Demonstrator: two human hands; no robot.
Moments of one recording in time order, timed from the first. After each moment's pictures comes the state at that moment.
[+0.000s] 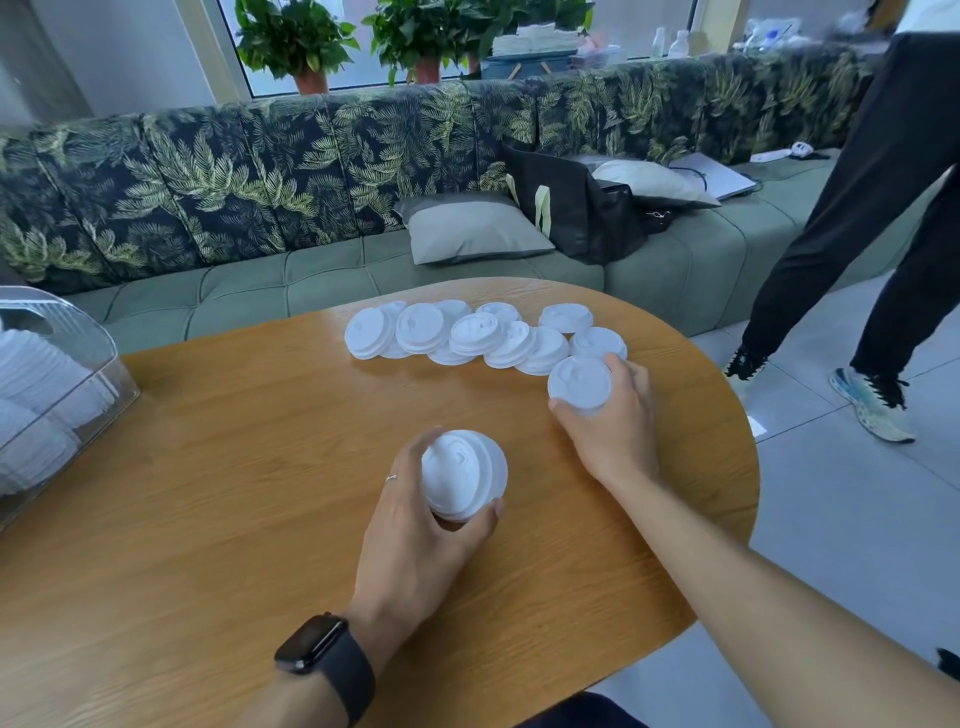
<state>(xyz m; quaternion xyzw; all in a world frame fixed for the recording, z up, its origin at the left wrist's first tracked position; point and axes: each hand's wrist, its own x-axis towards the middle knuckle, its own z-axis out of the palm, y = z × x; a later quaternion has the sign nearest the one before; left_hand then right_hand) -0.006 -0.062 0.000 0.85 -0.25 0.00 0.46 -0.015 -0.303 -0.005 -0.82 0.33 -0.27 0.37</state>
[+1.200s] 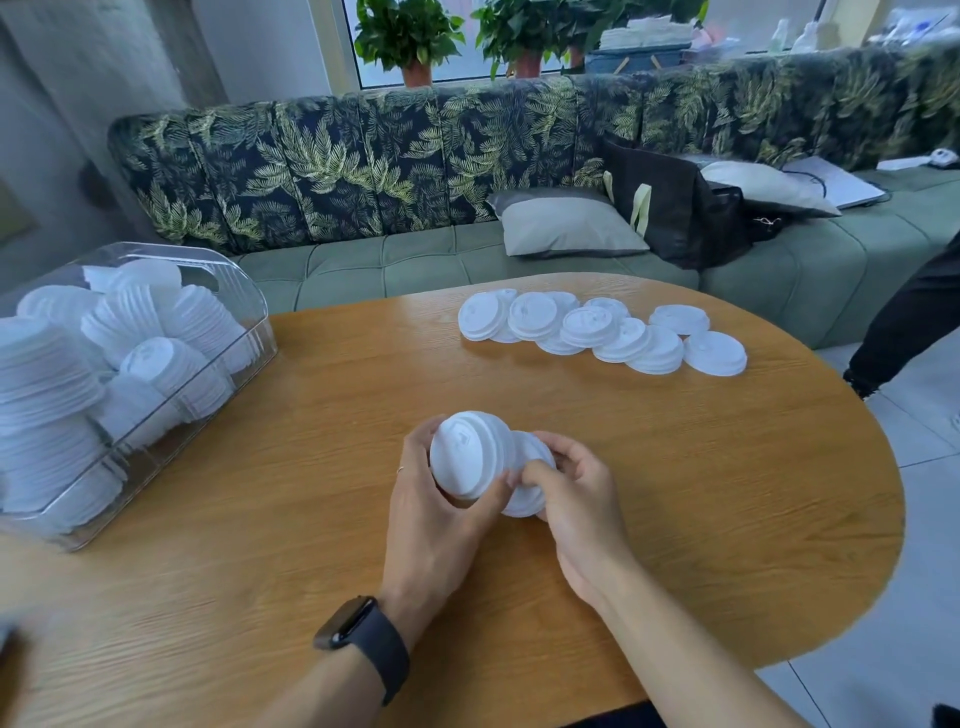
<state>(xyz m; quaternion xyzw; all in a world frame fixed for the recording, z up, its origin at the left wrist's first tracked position) 0.006 0.016 0.005 0.82 -0.13 0.05 0.56 -0.025 -0.125 0.002 -0.58 0.26 -0.12 0.76</state>
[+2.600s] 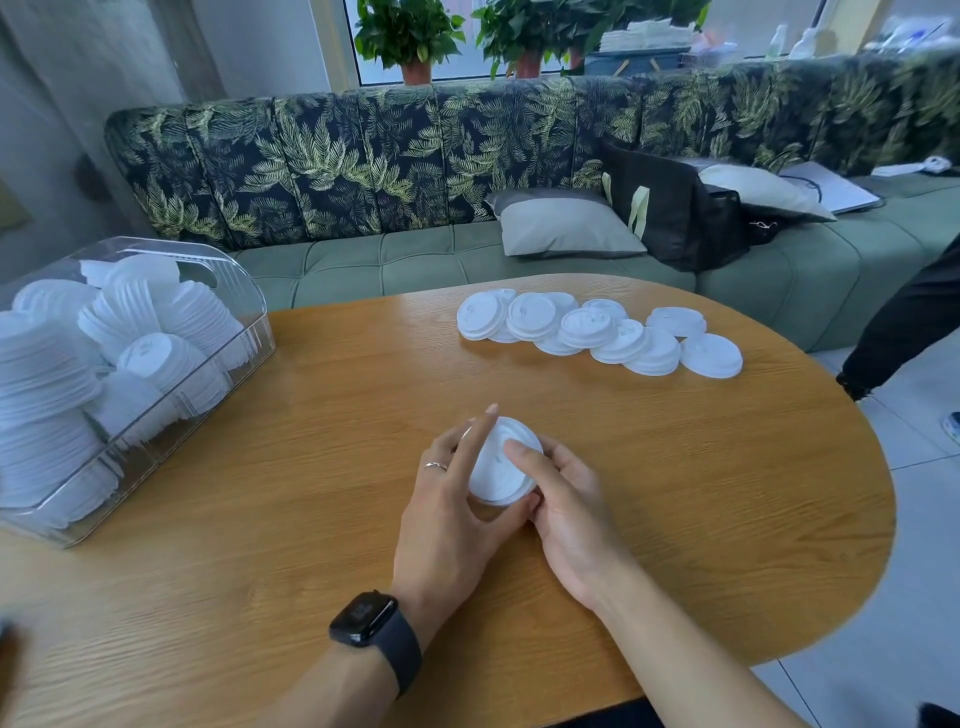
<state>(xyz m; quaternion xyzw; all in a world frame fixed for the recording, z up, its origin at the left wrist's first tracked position) 0.009 0.009 -0.004 0.86 -0.26 0.10 0.43 -0.031 -0.121 0.013 -0.49 0.15 -0.06 0.86</state>
